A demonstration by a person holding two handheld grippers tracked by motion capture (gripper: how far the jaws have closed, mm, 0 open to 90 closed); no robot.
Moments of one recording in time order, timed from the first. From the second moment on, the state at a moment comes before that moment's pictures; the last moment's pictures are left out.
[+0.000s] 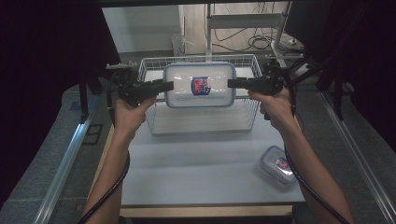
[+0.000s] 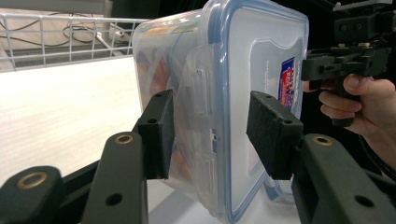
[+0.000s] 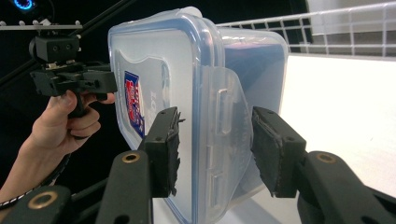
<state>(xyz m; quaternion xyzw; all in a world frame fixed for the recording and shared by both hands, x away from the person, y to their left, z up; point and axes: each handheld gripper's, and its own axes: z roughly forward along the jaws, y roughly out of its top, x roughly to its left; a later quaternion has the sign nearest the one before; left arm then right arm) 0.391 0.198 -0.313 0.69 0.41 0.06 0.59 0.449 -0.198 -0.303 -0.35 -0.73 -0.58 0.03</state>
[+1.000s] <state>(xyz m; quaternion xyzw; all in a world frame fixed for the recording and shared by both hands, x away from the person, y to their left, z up) 0.437 0.202 -0.317 0.67 0.46 0.04 0.58 0.493 -0.184 -0.302 -0.40 -0.72 -0.57 0.03</state>
